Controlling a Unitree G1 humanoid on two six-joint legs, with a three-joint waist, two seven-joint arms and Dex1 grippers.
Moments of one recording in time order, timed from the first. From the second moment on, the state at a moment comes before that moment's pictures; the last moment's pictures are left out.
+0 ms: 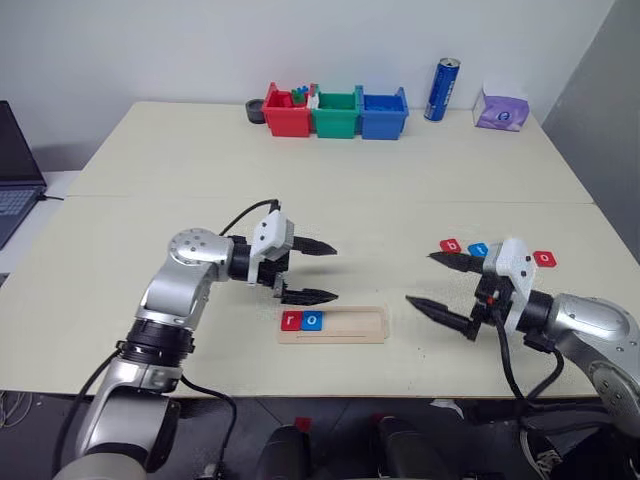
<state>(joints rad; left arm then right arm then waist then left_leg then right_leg) -0.59 0.52 -0.12 0.15 -0.28 0.23 -1.34 -0.09 -0.73 -0.09 -0.57 0.55 0.58 0.67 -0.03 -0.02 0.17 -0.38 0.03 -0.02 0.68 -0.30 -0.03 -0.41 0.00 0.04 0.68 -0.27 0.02</state>
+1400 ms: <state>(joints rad) -0.50 0.43 -0.15 0.05 -0.28 0.23 -1.10 -0.38 -0.31 -0.04 -0.02 0.16 0.64 0.14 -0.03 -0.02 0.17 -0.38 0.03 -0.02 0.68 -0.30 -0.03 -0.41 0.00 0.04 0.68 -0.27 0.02</state>
